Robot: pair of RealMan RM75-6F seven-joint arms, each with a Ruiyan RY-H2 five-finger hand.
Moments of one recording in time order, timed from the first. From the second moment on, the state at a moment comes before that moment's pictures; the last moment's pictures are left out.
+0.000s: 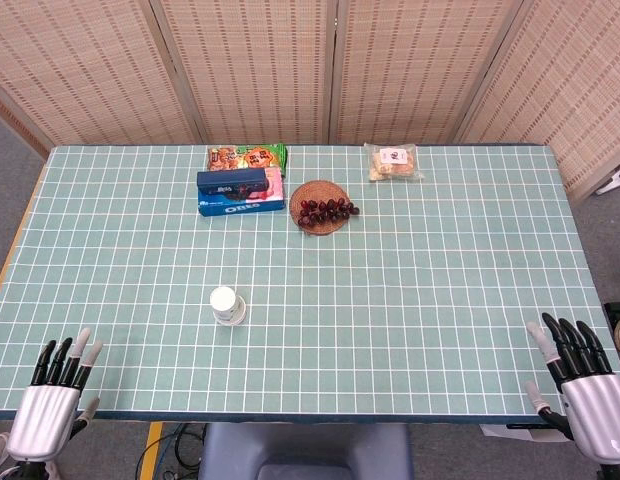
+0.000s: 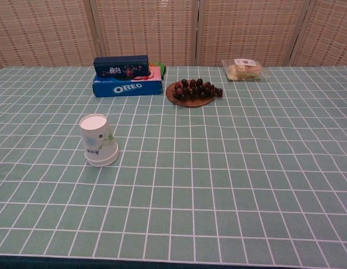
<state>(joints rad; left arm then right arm) 0.05 -1.27 0.06 -1.62 1.72 1.61 0.47 -0.11 -1.03 -0.05 -1.75 -1.82 1.69 -0.17</state>
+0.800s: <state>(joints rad) -0.15 -1.12 -0.06 -2.00 1.49 1.28 0.65 -0.06 -1.00 -0.01 -1.76 -1.74 1.64 -0.09</state>
